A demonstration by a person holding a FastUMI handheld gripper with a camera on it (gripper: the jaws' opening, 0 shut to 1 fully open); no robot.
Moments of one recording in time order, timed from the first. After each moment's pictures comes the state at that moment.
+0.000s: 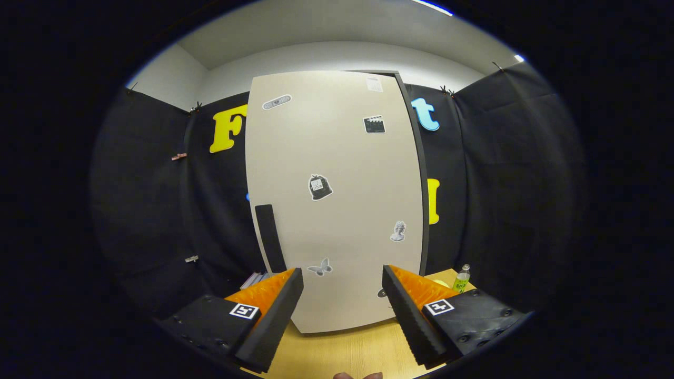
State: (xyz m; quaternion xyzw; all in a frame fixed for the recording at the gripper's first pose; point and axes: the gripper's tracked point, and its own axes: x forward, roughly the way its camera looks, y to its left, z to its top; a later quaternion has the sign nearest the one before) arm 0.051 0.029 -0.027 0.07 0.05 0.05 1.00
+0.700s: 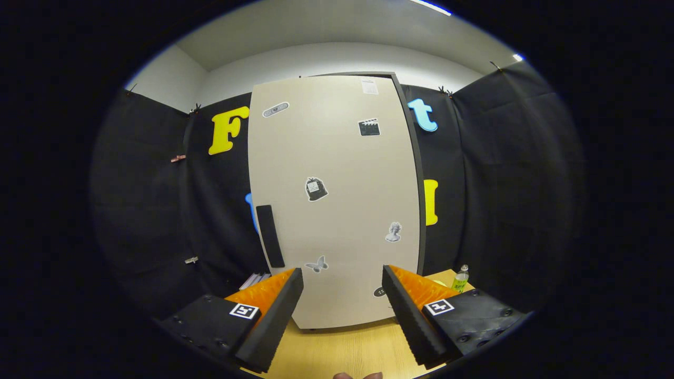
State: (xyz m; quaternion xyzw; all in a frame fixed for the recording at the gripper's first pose) arm 0.049 0.025 -0.026 0.07 0.04 0.05 1.00
